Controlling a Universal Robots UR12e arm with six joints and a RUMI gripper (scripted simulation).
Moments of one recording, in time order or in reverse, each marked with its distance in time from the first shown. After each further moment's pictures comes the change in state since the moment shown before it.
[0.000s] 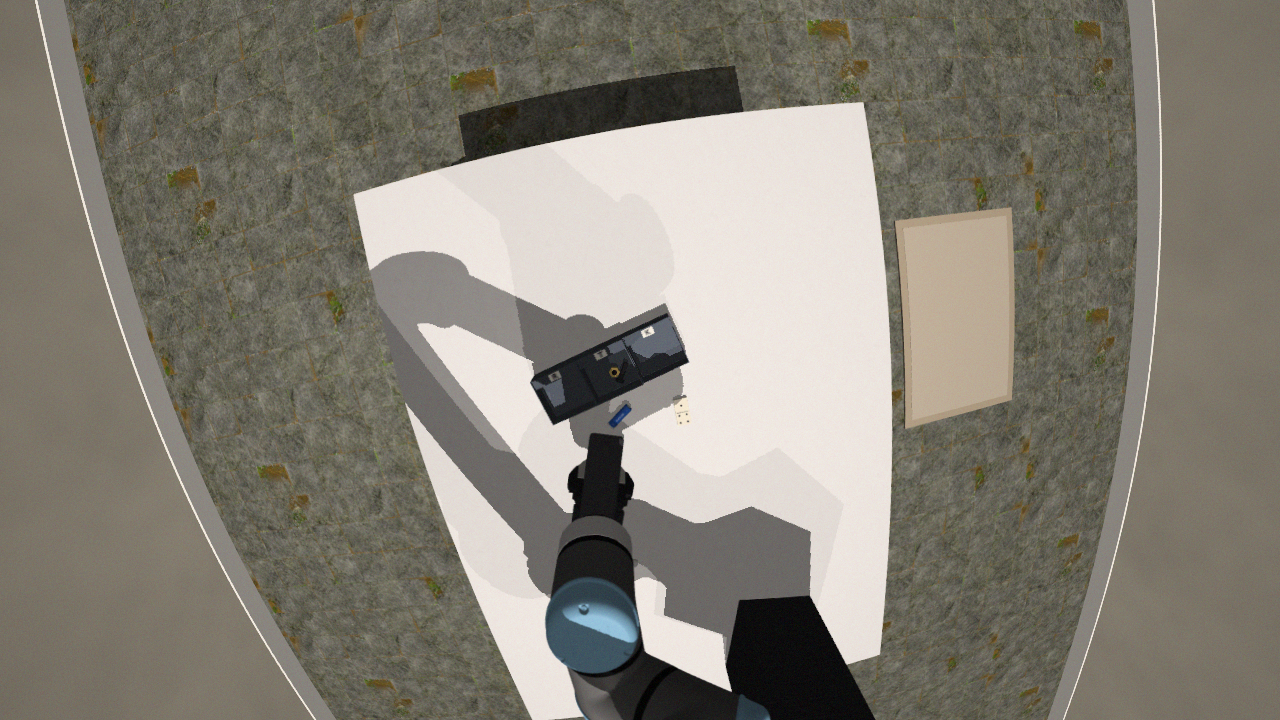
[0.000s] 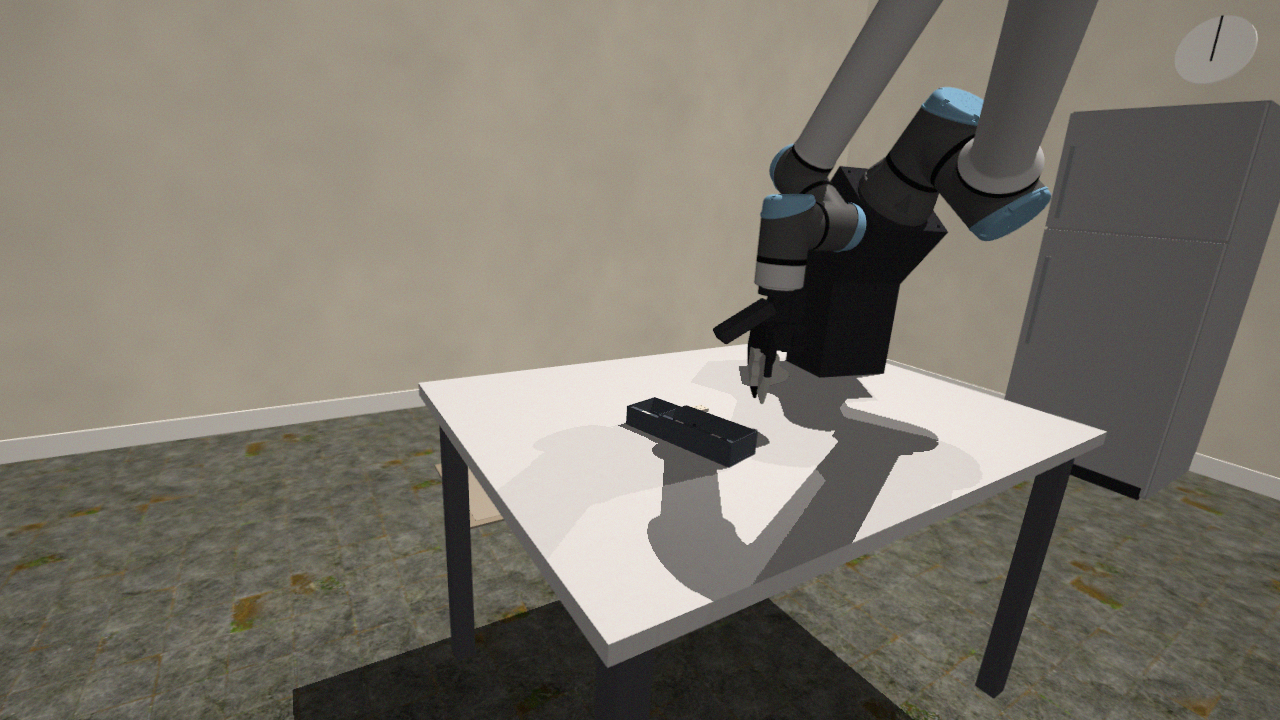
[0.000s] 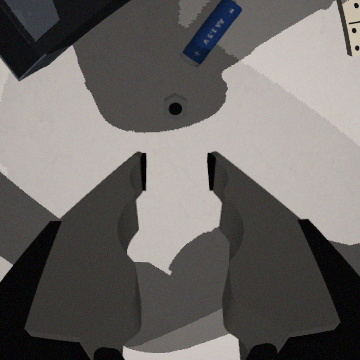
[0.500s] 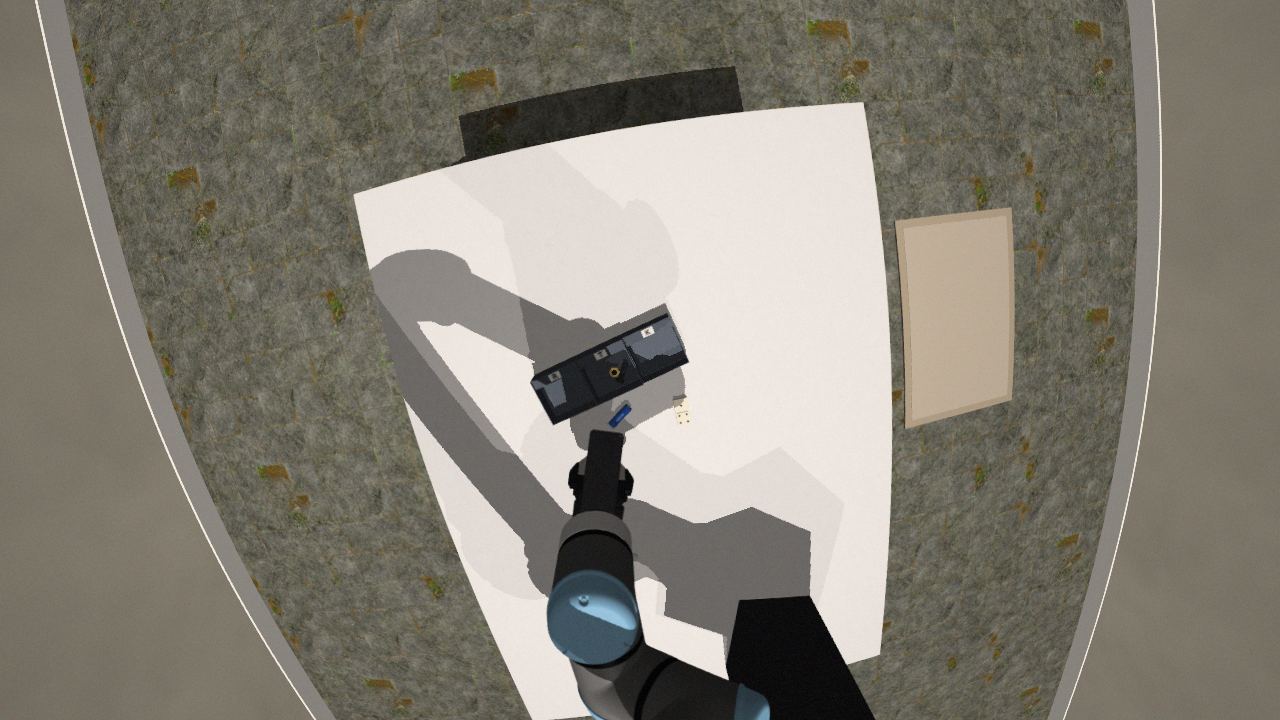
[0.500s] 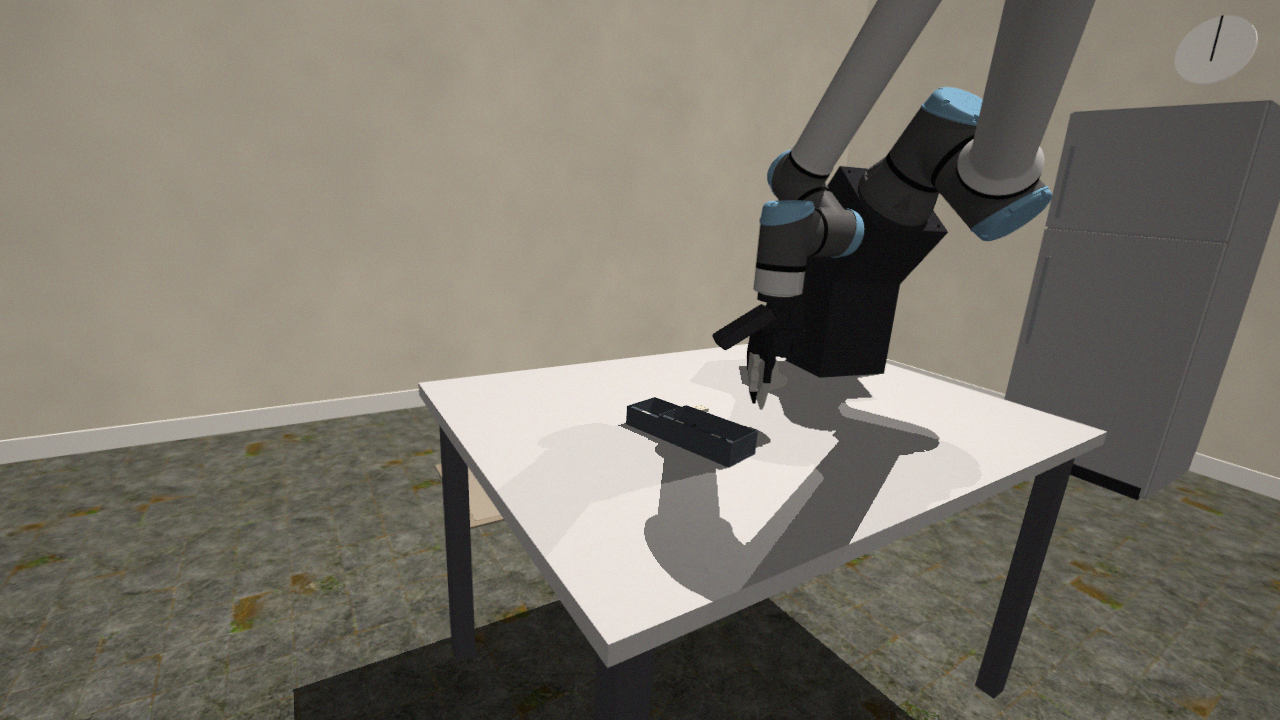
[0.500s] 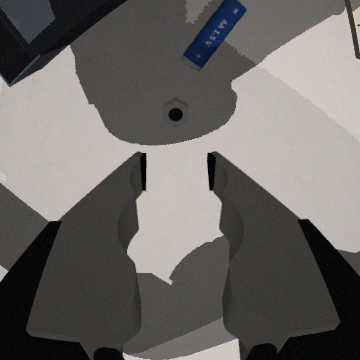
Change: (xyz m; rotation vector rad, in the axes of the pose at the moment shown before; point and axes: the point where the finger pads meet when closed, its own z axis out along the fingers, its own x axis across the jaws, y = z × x) arm 0.000 0.000 0.012 -0.001 0.000 0.000
